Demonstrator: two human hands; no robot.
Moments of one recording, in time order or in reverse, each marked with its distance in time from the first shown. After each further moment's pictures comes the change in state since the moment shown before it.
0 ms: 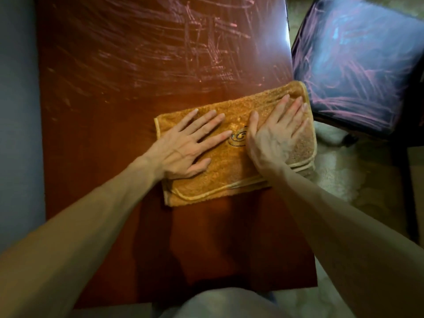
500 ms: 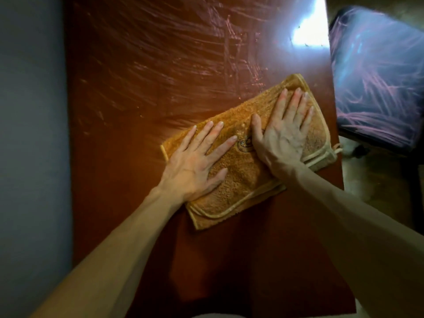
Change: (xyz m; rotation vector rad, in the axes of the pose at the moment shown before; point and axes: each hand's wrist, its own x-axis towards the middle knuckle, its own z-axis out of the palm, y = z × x) left_hand -0.048 -0.026 0.016 -0.180 0.048 -0.341; right_hand 0.019 -0.072 0.009 -0.016 -0.059 -0.257
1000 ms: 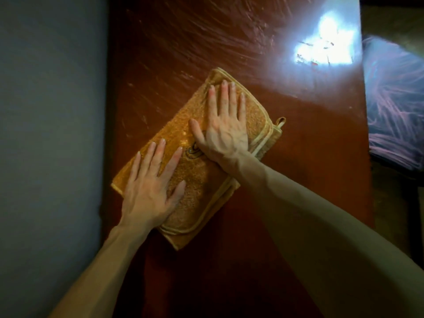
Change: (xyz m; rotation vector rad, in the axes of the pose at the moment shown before) left_hand -0.127 -0.092 -0.006 -0.041 0.078 -0.414; right_hand -0.003 -0.195 0.018 0.029 -0.078 -0.421
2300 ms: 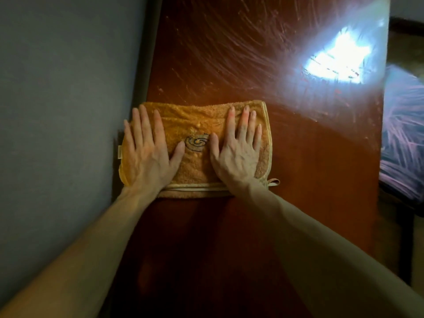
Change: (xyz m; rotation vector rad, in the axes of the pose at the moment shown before) left_hand 0.063 -0.035 -0.016 0.140 0.158 -0.356; right_hand -0.021 -0.022 -0.001 0.113 -0.041 0.131
